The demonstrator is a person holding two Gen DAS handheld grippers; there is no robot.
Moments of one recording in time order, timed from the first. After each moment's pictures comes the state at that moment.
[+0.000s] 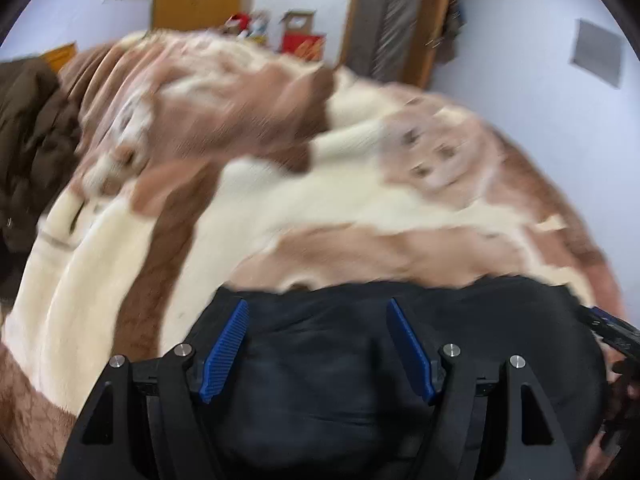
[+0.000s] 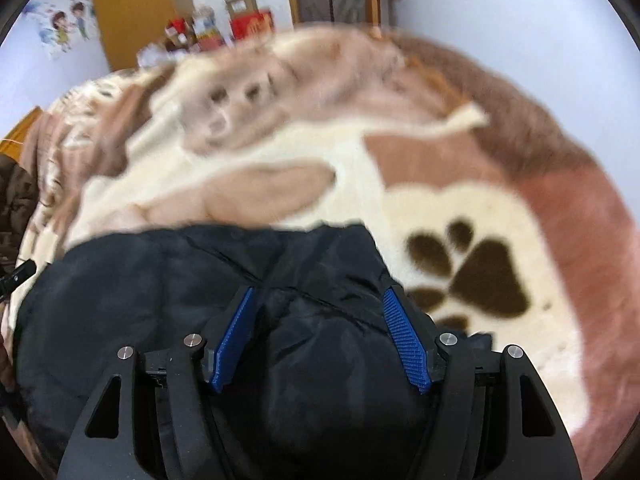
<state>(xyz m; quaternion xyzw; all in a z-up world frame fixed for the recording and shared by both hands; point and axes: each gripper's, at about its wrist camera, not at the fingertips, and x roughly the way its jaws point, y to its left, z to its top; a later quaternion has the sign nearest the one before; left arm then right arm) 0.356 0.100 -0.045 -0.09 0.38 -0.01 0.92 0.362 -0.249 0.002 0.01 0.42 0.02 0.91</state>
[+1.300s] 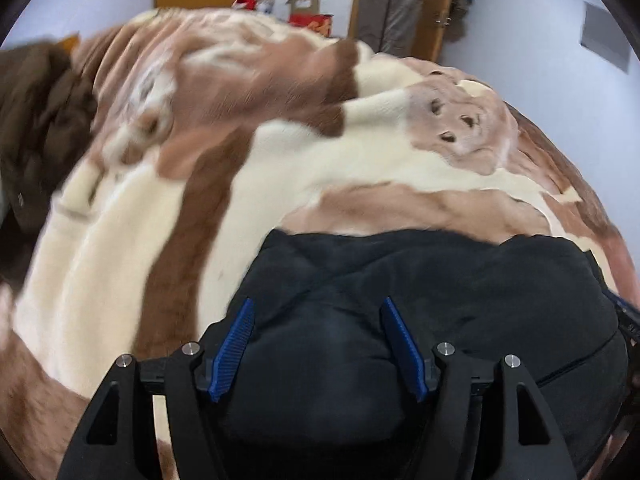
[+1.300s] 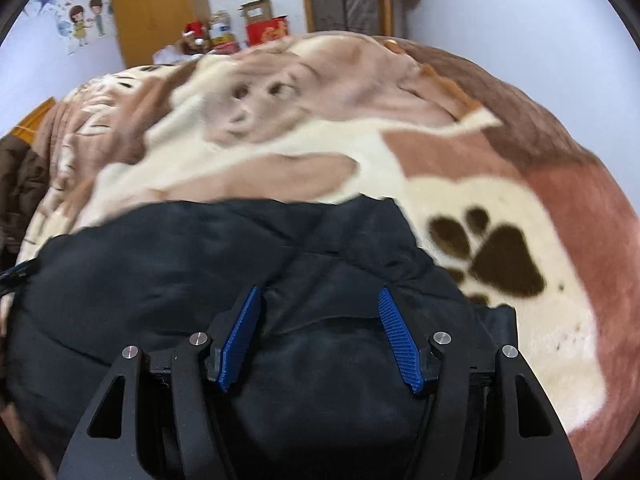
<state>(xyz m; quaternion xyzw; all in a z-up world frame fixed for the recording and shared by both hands) 0.344 0.145 -0.094 -0.08 0.43 0.01 0.90 0.353 -0.253 -0.050 0.02 0.42 0.03 0.90</state>
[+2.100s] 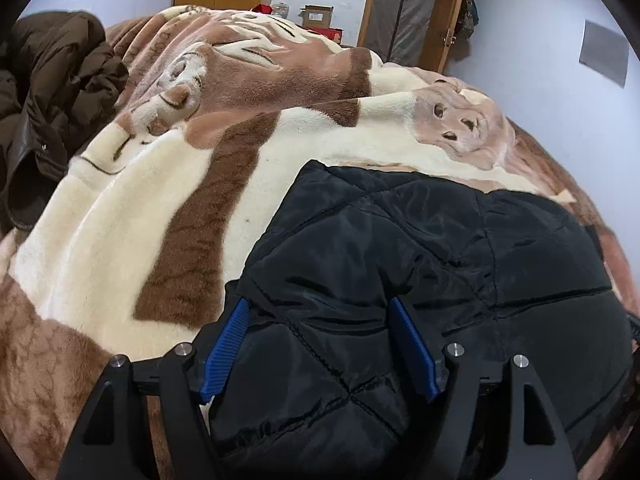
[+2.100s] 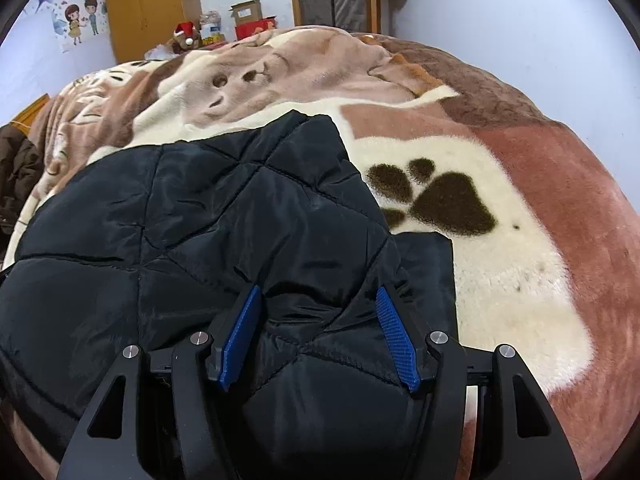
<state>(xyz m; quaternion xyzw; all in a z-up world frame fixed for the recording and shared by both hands) 0.290 0.149 -0.111 -0.09 0.40 0.02 0.91 0.302 -0.277 -0.051 -0.01 0.43 0.01 0.90</state>
